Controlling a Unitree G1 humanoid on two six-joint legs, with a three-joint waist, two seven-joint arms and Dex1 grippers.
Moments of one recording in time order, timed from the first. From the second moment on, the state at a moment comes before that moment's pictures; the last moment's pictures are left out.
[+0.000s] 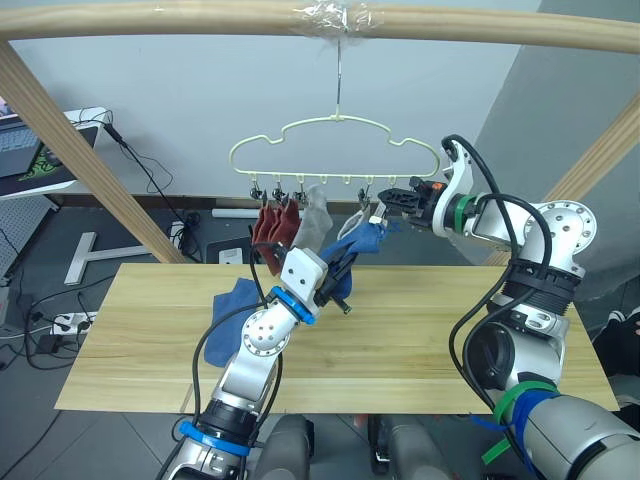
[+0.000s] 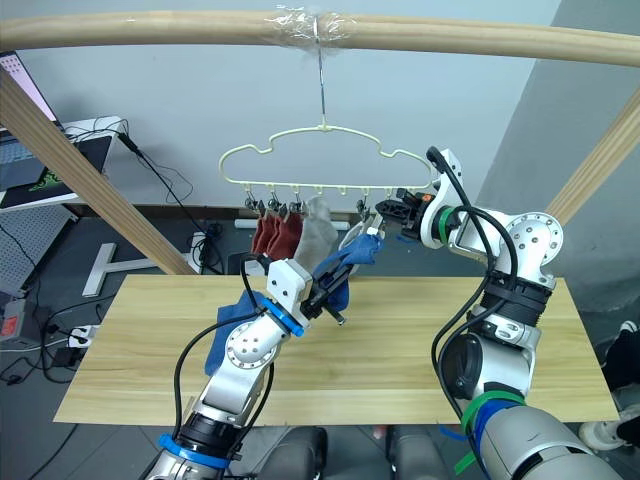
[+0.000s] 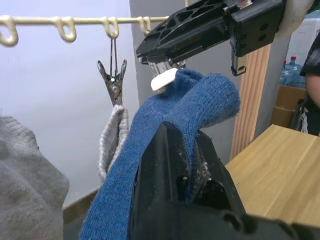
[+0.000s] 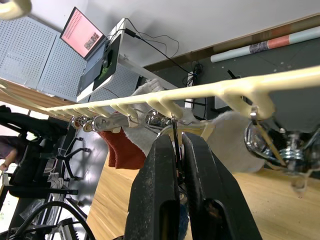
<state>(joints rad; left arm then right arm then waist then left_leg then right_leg) -0.25 0.18 -0.23 0.02 0.12 -0.28 -0.39 -1.00 -0.09 -0.59 0.06 0.62 1.57 0.13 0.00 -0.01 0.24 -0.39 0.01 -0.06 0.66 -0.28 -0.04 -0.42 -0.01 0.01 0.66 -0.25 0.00</state>
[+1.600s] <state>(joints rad) -0.32 0.10 -0.27 0.03 0.00 -0.13 -0.46 -0.85 -0.24 -0.51 -0.14 0.73 1.50 0.26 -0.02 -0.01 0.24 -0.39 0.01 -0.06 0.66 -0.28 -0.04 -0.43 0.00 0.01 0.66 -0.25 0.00</state>
